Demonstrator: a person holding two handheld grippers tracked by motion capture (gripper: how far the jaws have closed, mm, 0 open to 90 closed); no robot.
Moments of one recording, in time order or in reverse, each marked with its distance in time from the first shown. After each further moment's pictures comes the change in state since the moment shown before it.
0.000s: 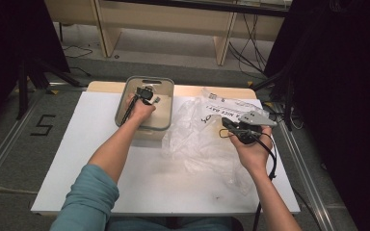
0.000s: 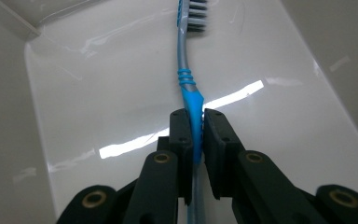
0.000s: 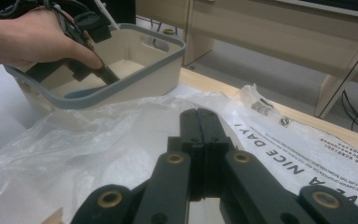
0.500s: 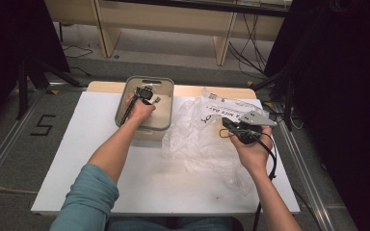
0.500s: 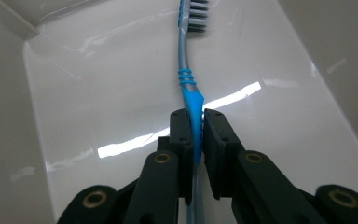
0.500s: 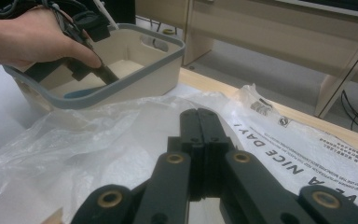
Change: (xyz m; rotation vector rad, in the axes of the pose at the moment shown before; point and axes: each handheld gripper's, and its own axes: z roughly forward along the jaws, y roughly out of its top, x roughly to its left) left arm 0.001 0.000 -0.001 -0.004 -0.010 -0.010; right arm -0.001 0.000 0.000 0.000 -0.001 -0.001
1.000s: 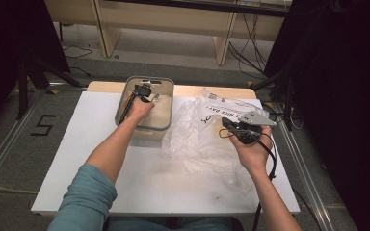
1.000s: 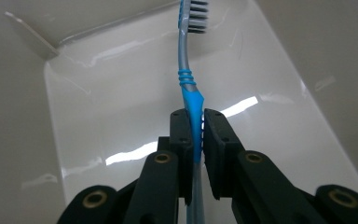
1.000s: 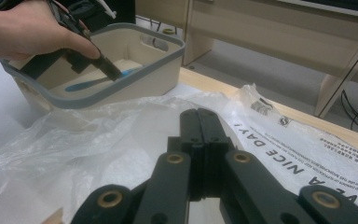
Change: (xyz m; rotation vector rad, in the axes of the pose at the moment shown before) left arm 0.004 0.004 -0.010 -0.071 0.005 -0.016; right arm 0.000 0.000 0.001 0.001 0.000 0.002
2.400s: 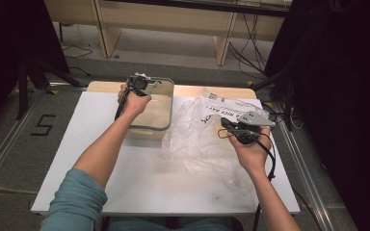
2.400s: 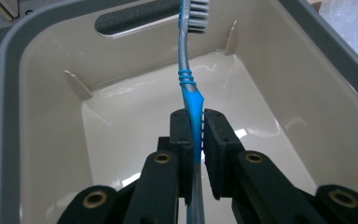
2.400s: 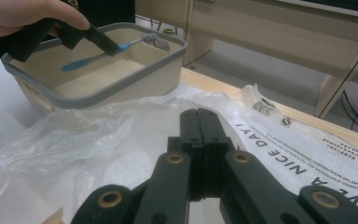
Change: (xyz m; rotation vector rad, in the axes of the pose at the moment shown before) left arm 0.008 0.010 -0.041 -0.139 -0.016 -0.006; right arm 0.003 0.000 0.001 0.000 0.000 -0.005
